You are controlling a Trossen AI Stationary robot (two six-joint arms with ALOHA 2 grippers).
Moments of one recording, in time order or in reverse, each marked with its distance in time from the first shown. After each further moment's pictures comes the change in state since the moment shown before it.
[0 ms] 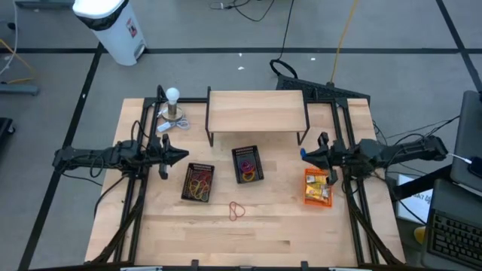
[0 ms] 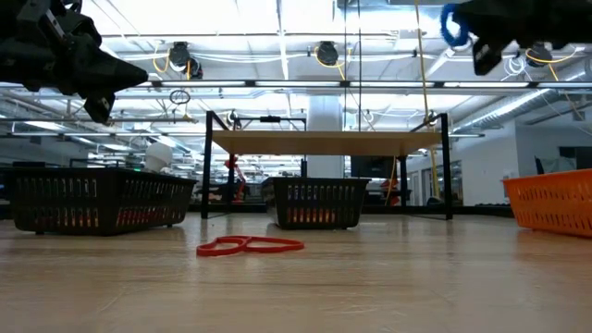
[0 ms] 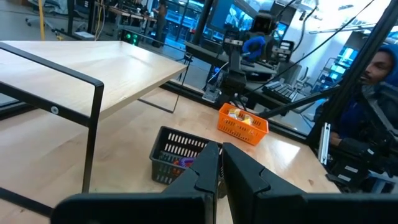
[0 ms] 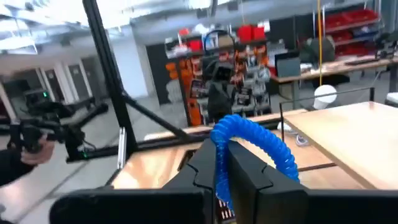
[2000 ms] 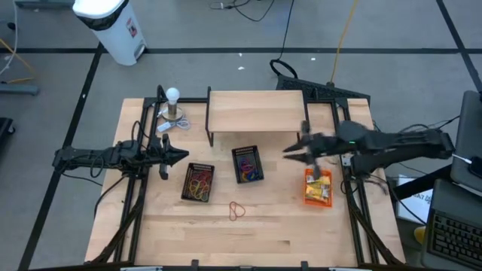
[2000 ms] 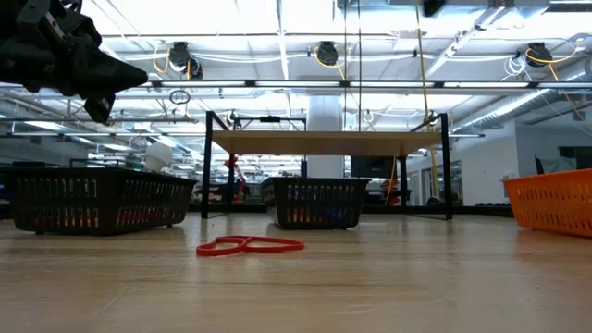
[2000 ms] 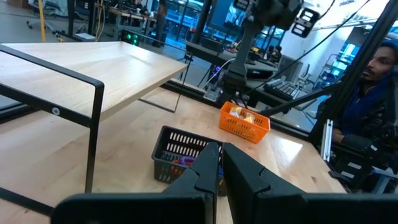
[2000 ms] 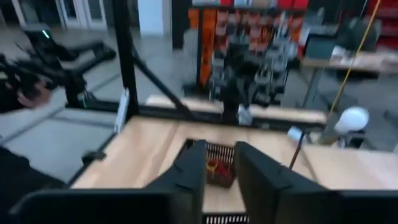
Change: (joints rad) left arm 0.000 0.000 0.000 -0.007 0.000 0.019; right arm -0.133 0.471 0.505 -0.201 -0.261 -0.228
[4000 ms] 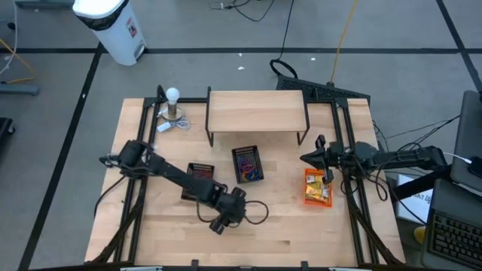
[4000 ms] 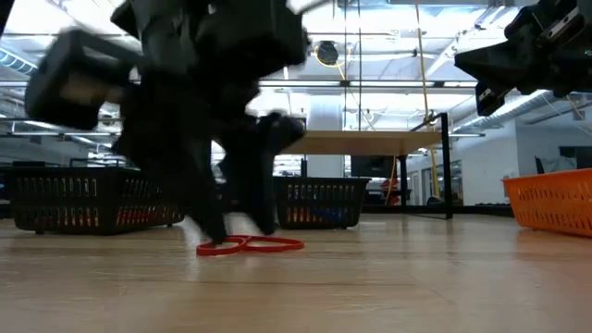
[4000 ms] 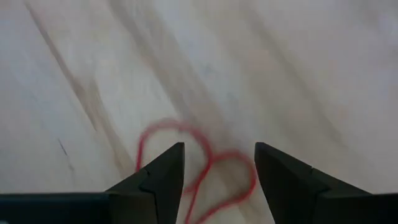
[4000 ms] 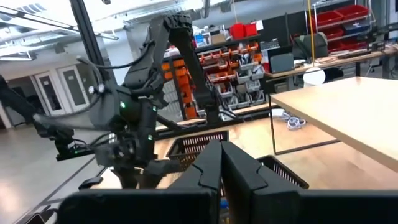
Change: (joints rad) left arm -0.319 1.875 1.144 -0.291 0.271 0.526; right arm -0.001 -0.608 -0.733 0.327 0.150 0.270
